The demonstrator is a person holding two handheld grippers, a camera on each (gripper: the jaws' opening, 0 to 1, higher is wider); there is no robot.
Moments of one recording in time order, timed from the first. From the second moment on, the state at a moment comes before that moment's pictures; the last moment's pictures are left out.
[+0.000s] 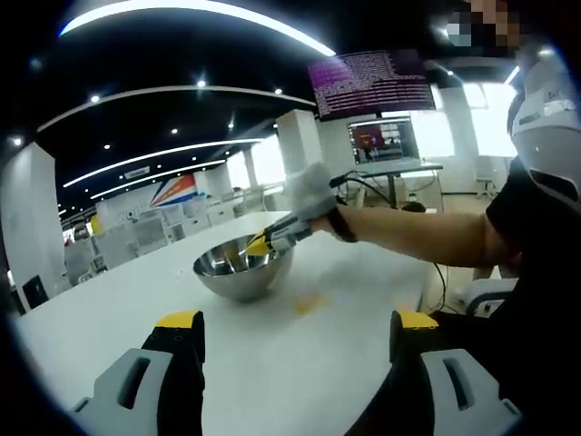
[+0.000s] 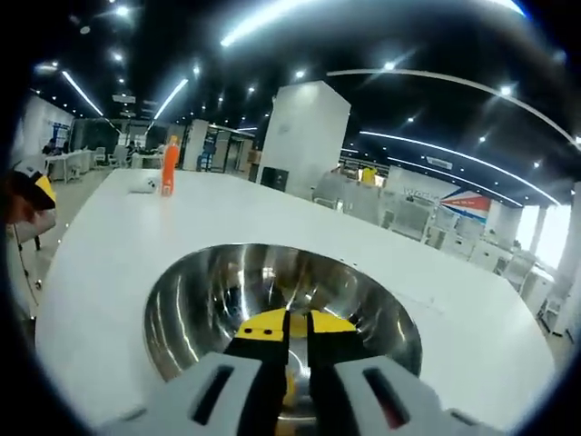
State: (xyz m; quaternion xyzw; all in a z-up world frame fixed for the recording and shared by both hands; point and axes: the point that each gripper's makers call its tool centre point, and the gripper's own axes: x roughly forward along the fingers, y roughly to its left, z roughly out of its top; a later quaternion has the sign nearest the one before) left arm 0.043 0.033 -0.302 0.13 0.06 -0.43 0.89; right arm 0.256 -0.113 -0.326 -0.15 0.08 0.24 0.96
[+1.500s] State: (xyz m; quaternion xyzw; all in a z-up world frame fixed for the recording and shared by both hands) left arm 0.043 0.034 -0.302 0.13 0.06 -0.43 0.89; right arm 0.180 -0.084 -0.227 -0.39 -0.18 0.19 0.88
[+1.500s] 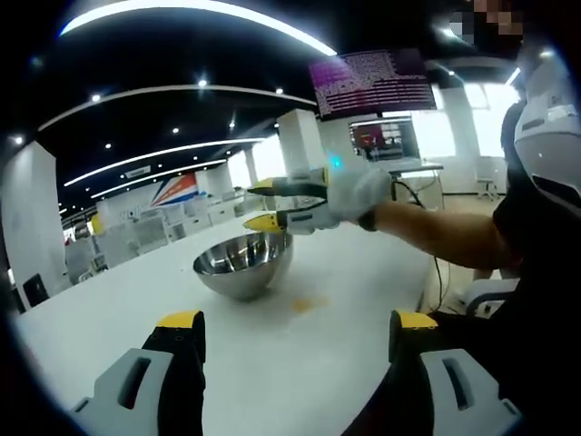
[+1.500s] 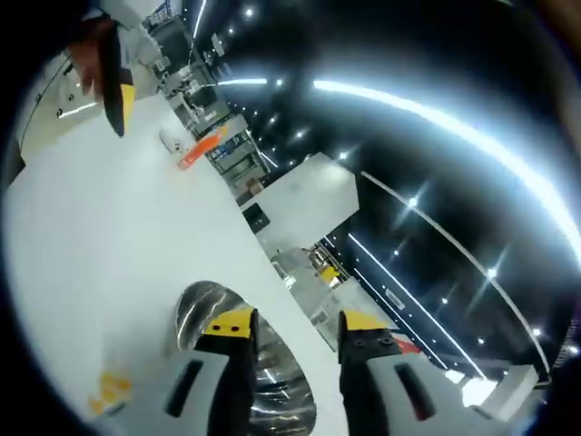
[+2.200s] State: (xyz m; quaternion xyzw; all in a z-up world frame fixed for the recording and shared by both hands) left arm 0.045 0.031 -0.297 0.14 0.05 -0.43 0.89; right arm 0.077 -0.110 -0.118 -0.11 -0.24 0.27 0.93
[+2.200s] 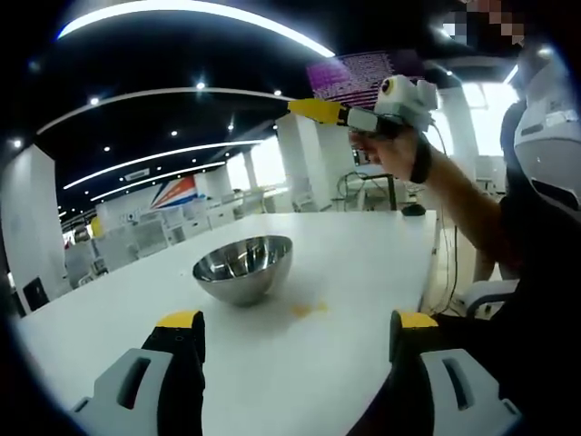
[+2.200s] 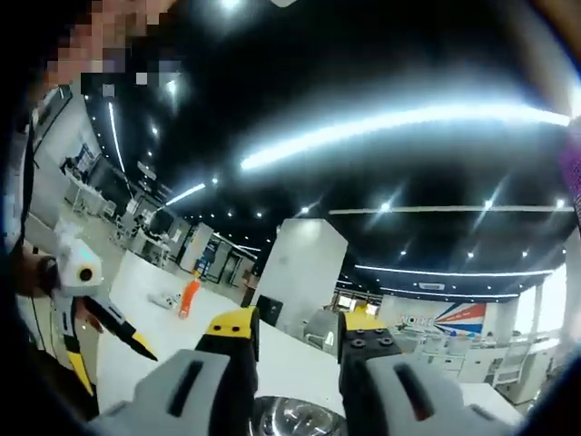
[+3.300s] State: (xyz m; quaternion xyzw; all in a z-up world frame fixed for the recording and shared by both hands) left arm 0.042 0.025 -0.299 0.14 0.05 -0.44 0.89; right arm 0.114 -0.103 -0.386 -0.10 0.08 0.27 0.95
